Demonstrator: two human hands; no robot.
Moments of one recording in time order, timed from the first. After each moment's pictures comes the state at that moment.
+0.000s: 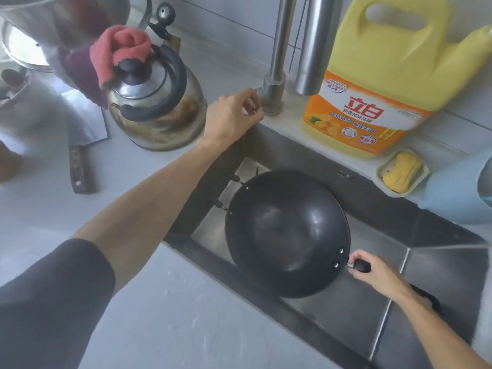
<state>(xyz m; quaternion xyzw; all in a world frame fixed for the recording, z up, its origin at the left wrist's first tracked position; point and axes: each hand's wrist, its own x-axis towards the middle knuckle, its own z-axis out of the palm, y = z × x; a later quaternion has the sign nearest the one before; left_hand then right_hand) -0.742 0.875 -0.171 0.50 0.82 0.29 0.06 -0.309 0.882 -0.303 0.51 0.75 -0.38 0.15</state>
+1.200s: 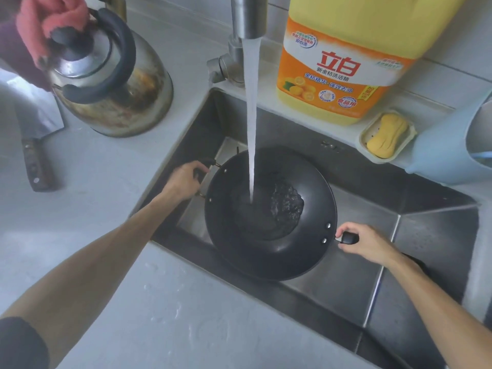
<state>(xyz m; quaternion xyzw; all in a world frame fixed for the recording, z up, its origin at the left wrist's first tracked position) -0.720 0.770 -0.269 0.36 0.86 0.12 0.33 -0.313 0.890 -0.307 0.49 0.74 -0.42 0.15</state>
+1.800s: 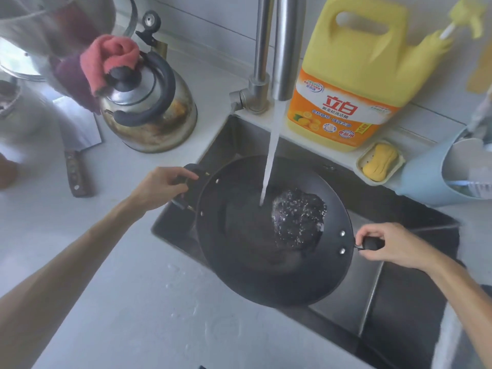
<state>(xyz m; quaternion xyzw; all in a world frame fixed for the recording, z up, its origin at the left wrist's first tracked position) -0.760 0.714 -0.160 0.36 0.80 0.27 0.39 -0.334 0.906 -0.171 0.42 0.79 -0.42 0.18</state>
